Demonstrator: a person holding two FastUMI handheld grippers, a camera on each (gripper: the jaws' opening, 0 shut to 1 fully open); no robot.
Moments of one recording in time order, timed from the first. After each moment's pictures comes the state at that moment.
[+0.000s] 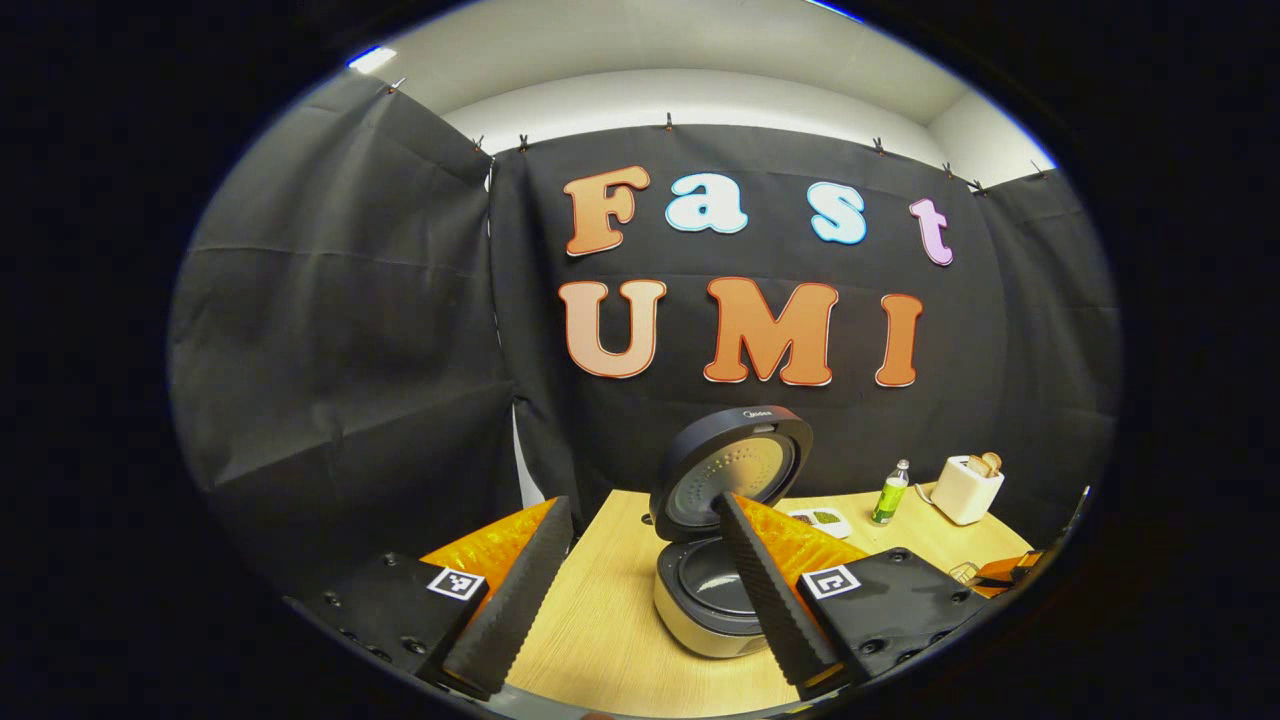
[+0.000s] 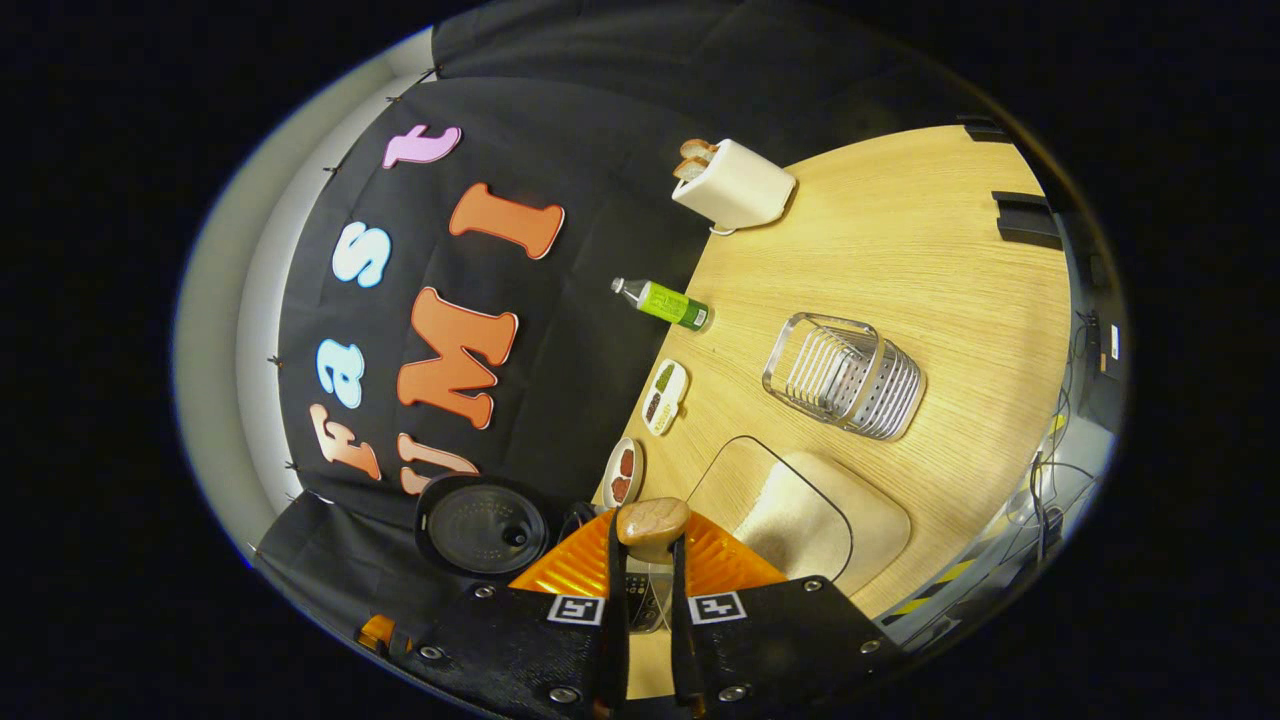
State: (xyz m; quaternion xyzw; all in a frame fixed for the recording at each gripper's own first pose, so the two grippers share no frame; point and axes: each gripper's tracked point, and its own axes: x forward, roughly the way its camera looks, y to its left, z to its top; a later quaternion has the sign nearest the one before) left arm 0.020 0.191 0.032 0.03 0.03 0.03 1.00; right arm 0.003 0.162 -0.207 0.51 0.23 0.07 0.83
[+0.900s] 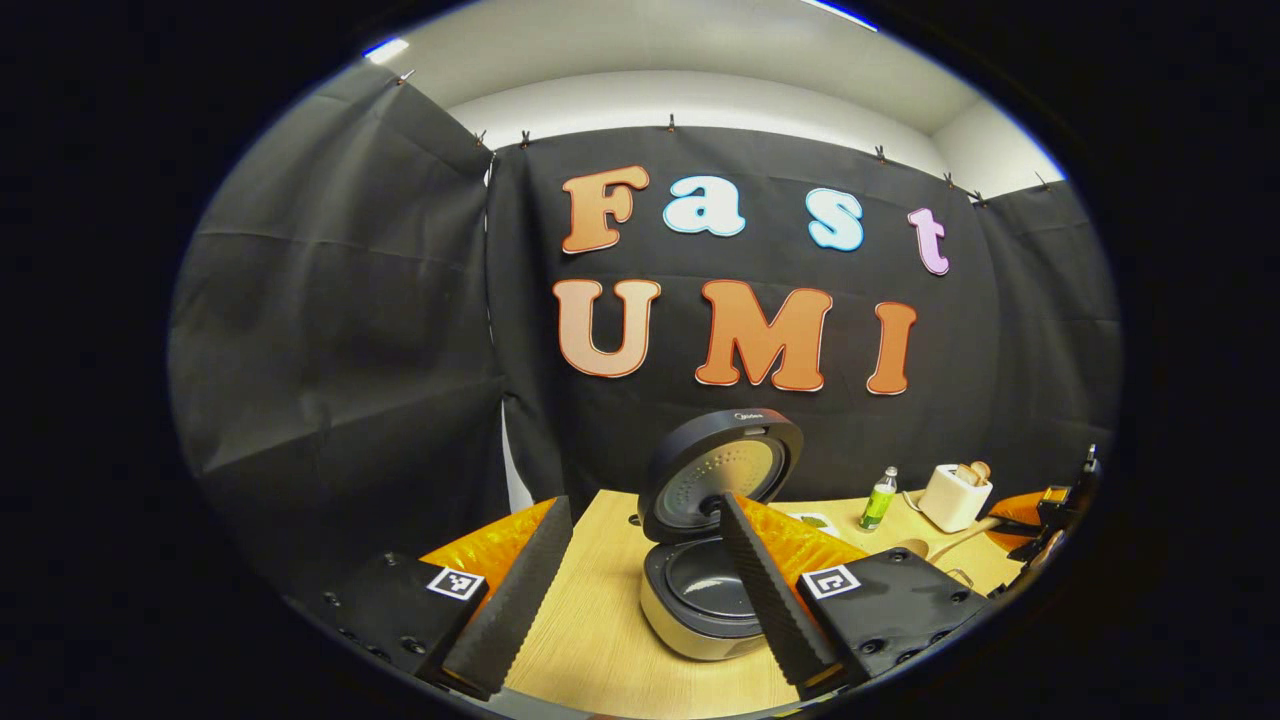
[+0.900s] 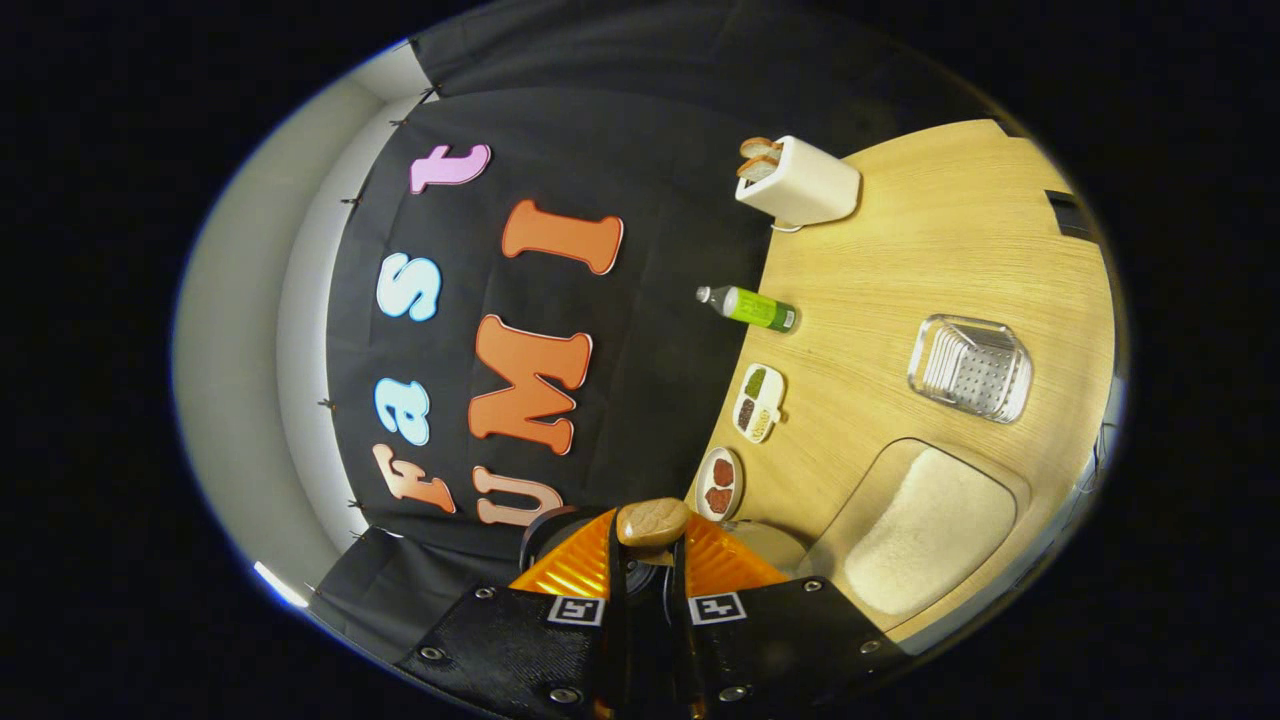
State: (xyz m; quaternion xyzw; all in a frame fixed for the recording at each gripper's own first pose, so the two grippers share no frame) left arm 0.024 0.193 0.028 0.01 0.03 0.02 1.00; right arm 0.048 0.215 -0.091 0.55 0.19 0.13 0.80
